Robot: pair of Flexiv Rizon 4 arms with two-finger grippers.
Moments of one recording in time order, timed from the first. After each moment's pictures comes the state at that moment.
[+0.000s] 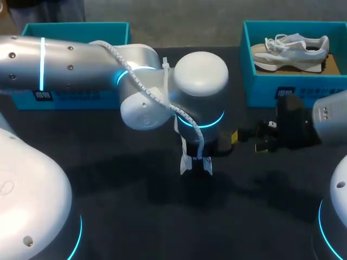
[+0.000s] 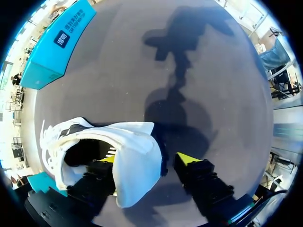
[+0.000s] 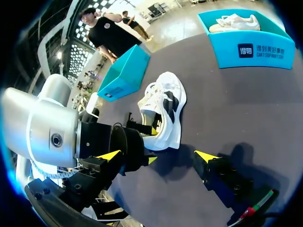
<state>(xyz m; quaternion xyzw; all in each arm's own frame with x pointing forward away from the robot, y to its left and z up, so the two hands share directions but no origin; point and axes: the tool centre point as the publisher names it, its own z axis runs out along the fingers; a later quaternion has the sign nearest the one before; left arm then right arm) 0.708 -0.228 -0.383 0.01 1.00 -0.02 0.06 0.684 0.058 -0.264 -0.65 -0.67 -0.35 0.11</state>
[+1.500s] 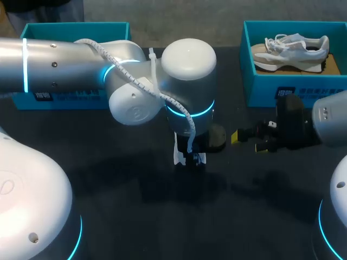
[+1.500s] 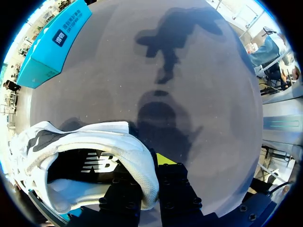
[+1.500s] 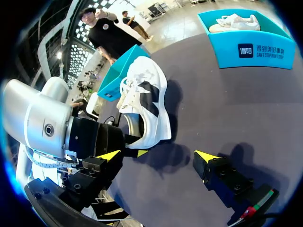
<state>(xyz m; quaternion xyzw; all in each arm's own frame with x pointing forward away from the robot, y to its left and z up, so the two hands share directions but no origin) 0.698 -0.207 -0.366 0.02 1.00 -0.02 0.02 0.684 0.058 -0.264 -0.65 -0.67 -0.35 0.11</state>
